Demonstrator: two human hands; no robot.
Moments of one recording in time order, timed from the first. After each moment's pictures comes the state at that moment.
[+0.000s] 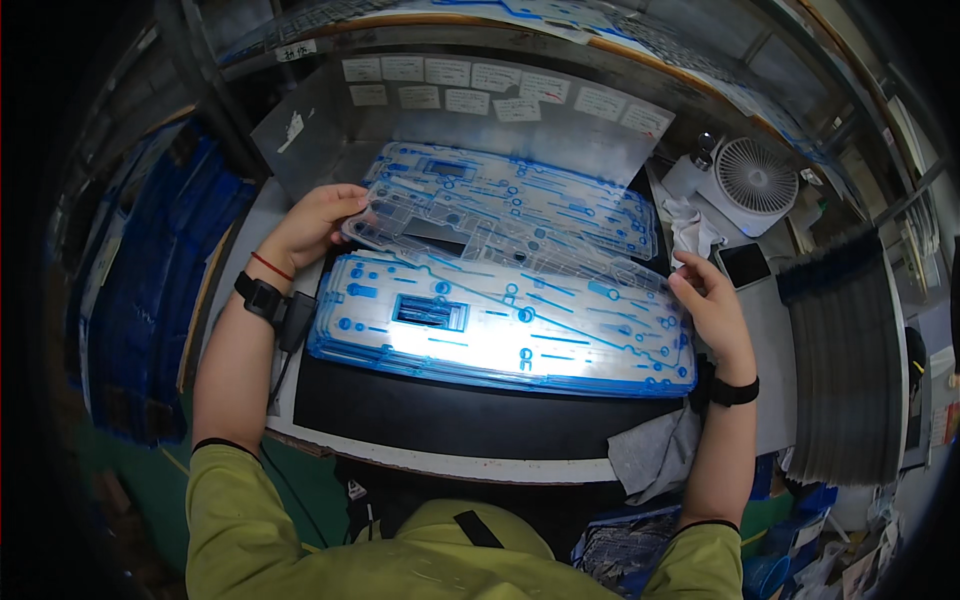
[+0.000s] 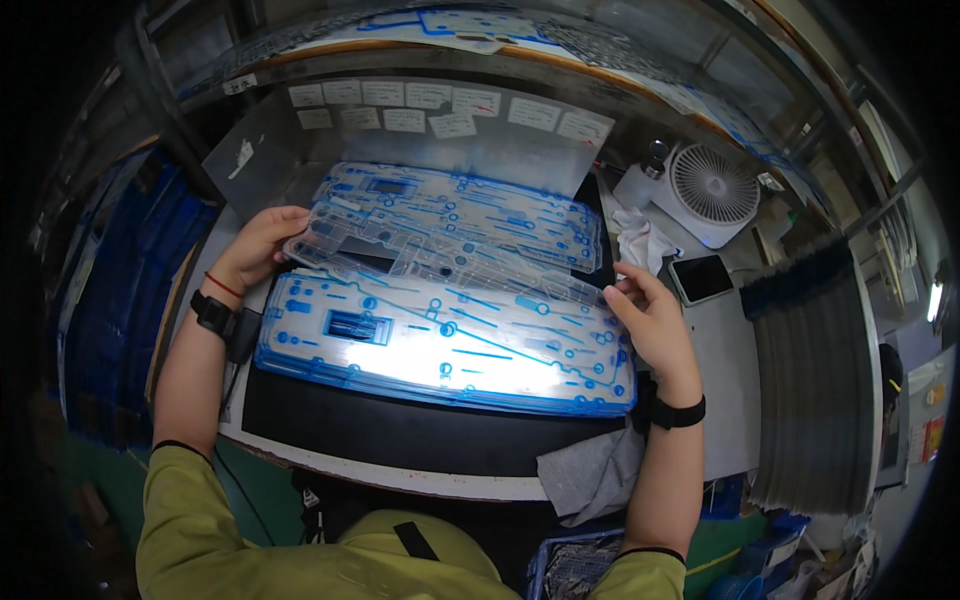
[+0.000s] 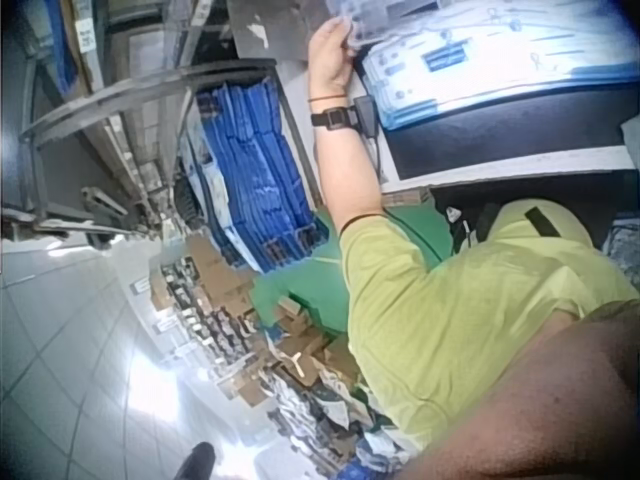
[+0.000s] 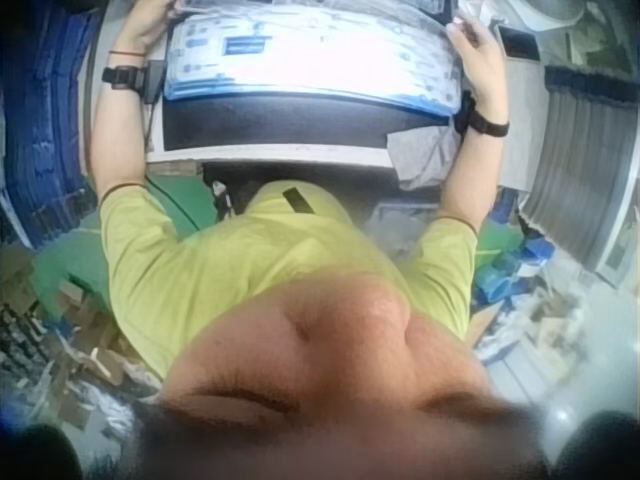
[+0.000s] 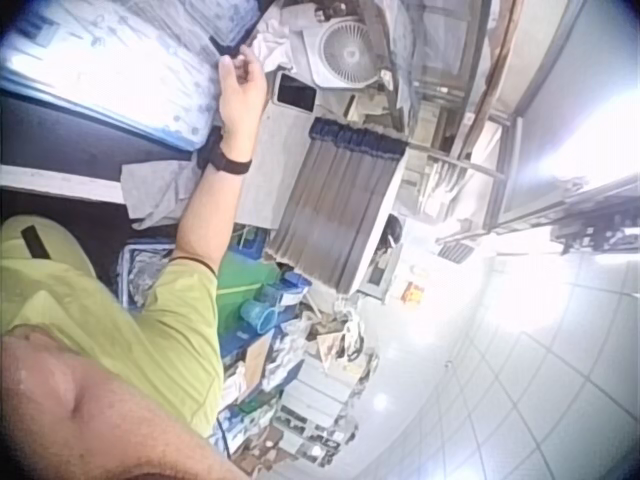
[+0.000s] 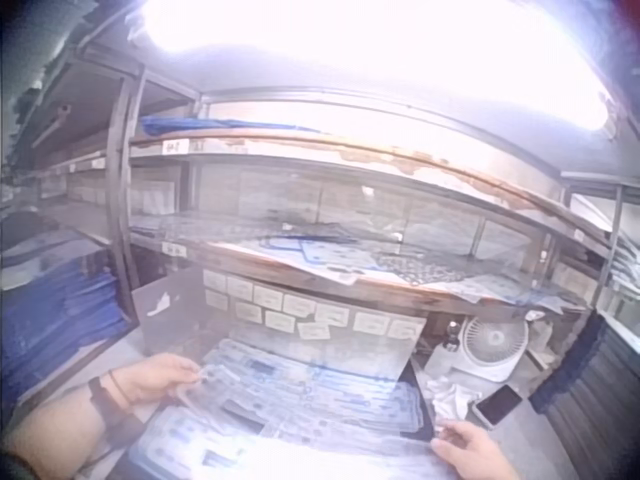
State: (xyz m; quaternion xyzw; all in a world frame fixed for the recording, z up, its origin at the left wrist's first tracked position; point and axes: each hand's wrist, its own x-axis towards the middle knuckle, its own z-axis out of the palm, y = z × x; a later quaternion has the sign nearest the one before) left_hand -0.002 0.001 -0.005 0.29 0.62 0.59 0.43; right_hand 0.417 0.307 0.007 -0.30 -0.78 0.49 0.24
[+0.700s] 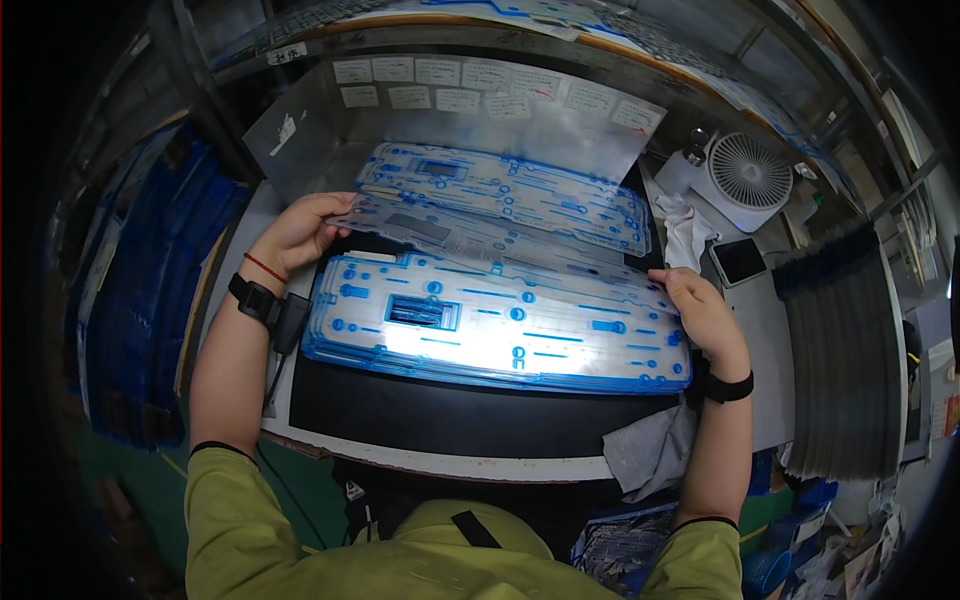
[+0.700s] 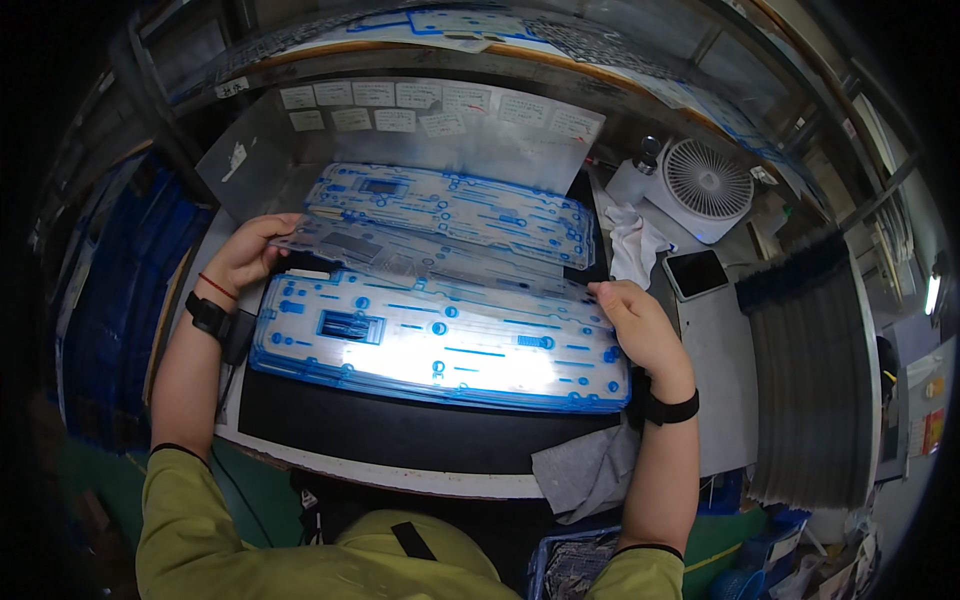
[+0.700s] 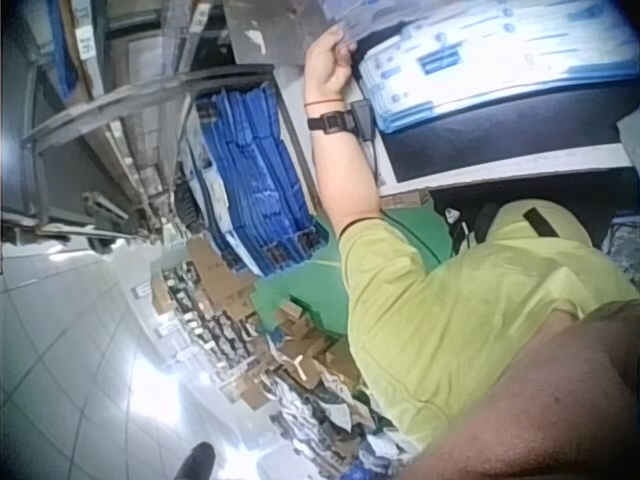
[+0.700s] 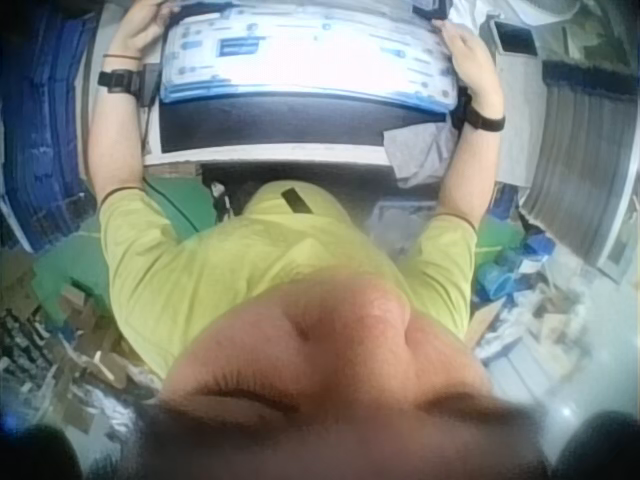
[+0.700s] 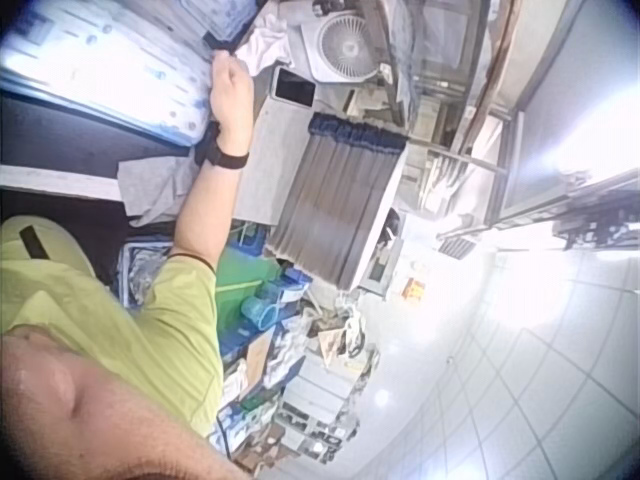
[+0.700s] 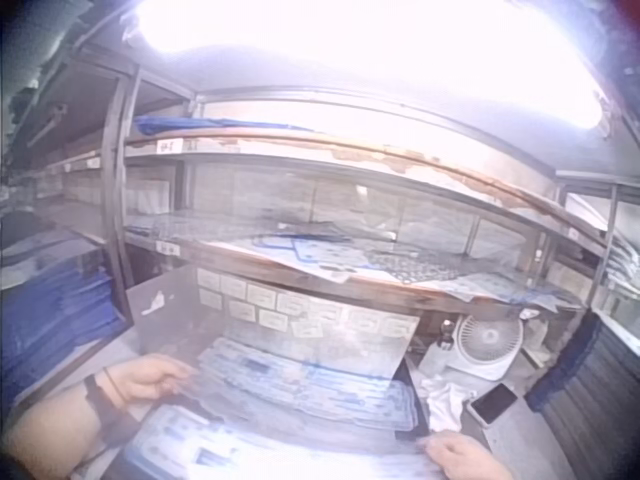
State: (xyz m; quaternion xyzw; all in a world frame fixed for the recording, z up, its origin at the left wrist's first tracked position) left_hand -0.023 -0.005 -0.016 0.17 0.53 0.65 0.51; right_hand 0.422 0.314 0.003 -0.25 -0.87 0.40 0.14
